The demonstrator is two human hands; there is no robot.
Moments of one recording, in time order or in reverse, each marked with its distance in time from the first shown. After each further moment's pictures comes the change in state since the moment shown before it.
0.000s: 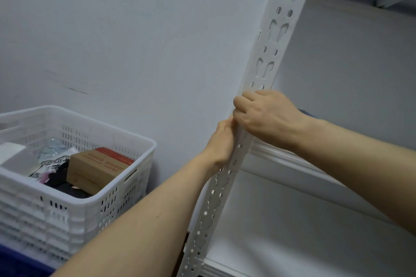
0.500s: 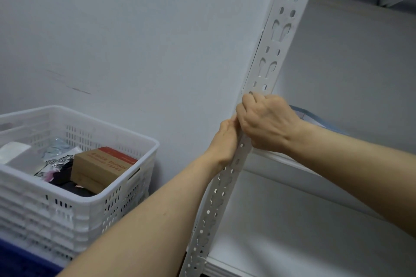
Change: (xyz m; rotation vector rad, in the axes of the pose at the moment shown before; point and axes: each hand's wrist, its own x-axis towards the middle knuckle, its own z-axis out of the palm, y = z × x) left_hand -0.003 0.002 0.002 -0.003 0.037 -0.040; right_hand 0.001 -0.014 0.000 -0.003 -0.147 0.127
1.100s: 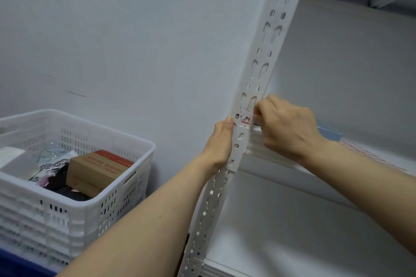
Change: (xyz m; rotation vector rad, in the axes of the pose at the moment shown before) left_hand 0.002 -0.006 0.001 -0.018 0.023 -0.017; right_hand -0.038 0.006 -0.005 0.340 -0.006 0.461
